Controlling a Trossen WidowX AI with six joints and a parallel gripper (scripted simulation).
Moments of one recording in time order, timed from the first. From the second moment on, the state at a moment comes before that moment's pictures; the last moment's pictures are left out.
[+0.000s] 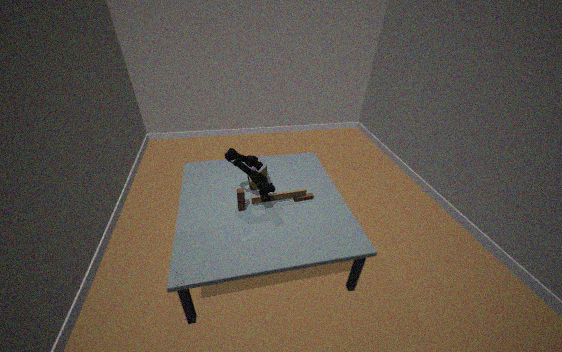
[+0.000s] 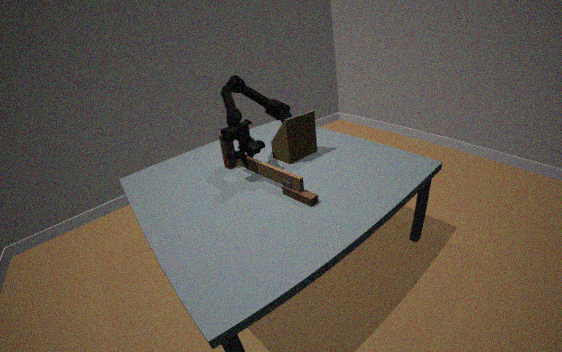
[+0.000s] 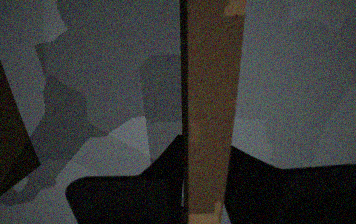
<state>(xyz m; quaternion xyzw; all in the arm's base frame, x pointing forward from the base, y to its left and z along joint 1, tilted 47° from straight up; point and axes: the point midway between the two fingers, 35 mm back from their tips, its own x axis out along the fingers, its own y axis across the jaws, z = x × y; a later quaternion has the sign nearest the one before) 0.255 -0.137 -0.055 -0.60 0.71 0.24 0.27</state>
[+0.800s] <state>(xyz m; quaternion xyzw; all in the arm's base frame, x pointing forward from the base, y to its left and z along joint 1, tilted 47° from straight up) 0.254 -0.139 -0.053 -0.60 0.71 0.24 0.27</state>
